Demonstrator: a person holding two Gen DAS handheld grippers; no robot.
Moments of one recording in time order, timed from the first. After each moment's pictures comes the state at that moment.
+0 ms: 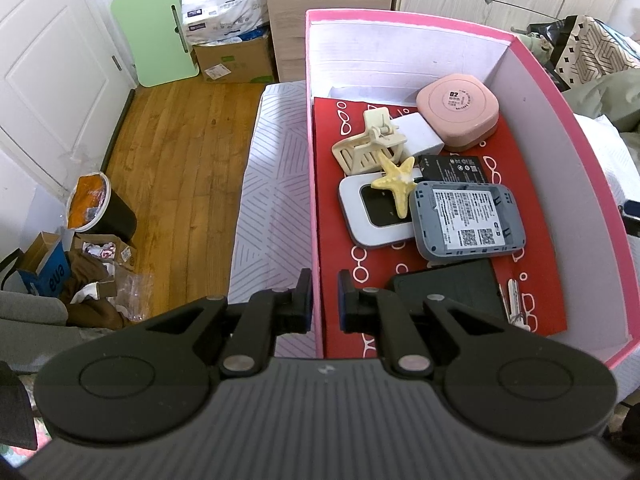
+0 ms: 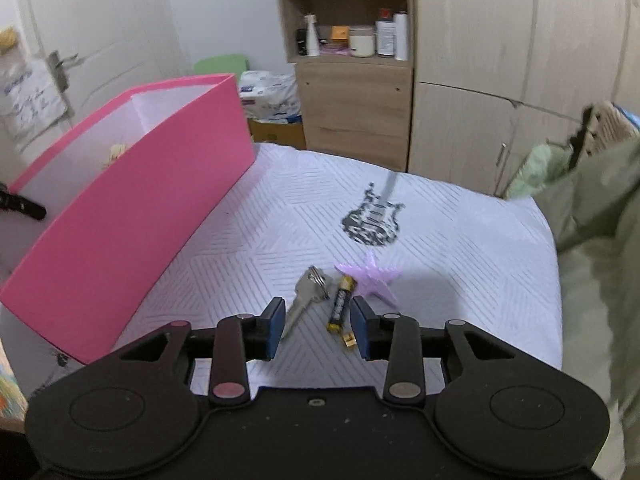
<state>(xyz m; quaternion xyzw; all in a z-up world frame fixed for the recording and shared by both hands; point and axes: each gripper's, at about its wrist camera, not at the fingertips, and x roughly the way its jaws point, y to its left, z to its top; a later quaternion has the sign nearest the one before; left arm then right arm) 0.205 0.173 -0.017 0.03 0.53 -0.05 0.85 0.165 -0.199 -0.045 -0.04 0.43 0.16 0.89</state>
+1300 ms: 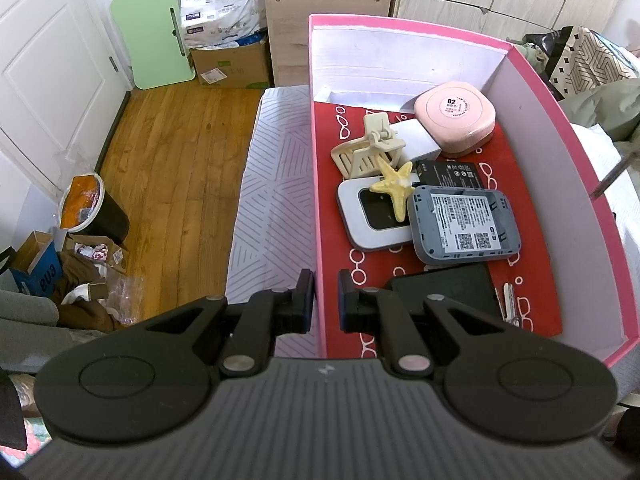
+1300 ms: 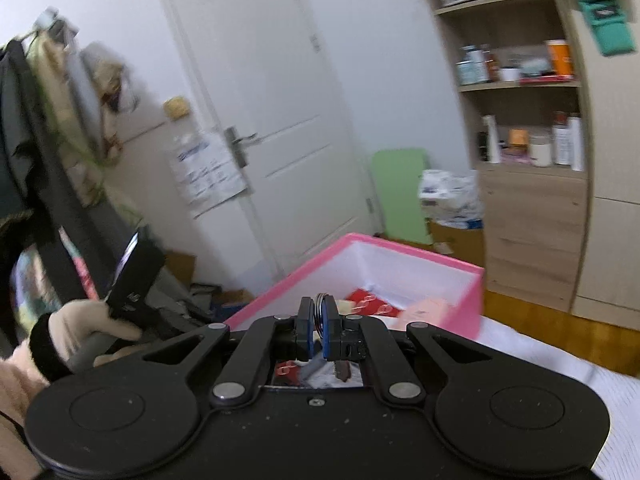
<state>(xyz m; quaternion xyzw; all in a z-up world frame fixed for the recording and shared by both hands) 0.202 0.178 -0.017 0.02 0.52 -0.05 0.85 0.190 -0.099 0.069 0.03 0.30 0.42 0.85</state>
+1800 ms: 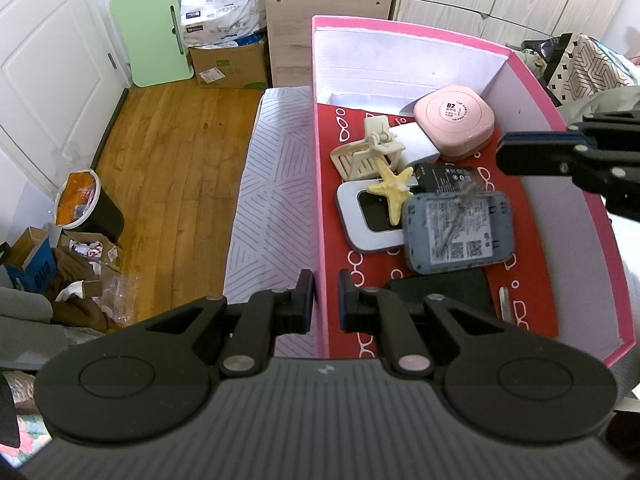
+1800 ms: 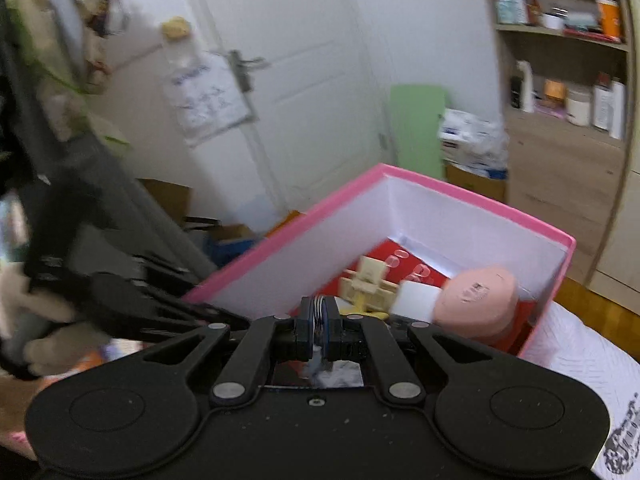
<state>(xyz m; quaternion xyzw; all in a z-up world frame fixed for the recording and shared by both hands) 0.202 0.181 -0.018 0.01 0.52 -0.06 0.85 0.226 -0.028 0.015 -0.01 0.37 0.41 0.83</state>
